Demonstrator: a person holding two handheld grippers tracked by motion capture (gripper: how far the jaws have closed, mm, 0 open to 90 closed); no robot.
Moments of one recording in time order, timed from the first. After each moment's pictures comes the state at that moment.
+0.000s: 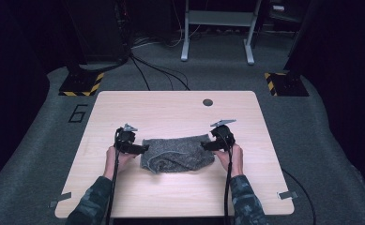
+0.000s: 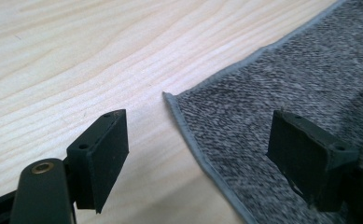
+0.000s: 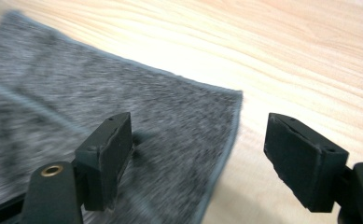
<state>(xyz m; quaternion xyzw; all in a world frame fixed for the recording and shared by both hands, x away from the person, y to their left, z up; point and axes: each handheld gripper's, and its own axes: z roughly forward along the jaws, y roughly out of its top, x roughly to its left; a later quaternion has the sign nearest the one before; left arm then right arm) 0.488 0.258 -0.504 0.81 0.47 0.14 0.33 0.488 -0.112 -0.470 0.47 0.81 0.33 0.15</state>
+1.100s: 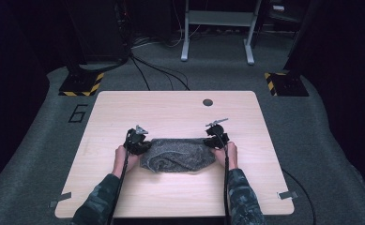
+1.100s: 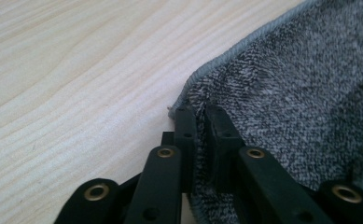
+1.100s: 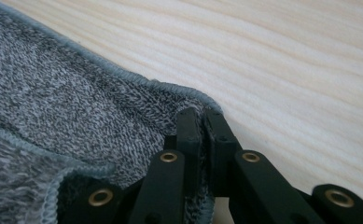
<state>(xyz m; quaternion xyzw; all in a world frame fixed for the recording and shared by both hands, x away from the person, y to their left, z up) 0.482 0.223 -0.509 0.84 0.41 0.17 0.30 0.515 -0.104 -0.504 0.48 0.82 0.29 0.12</state>
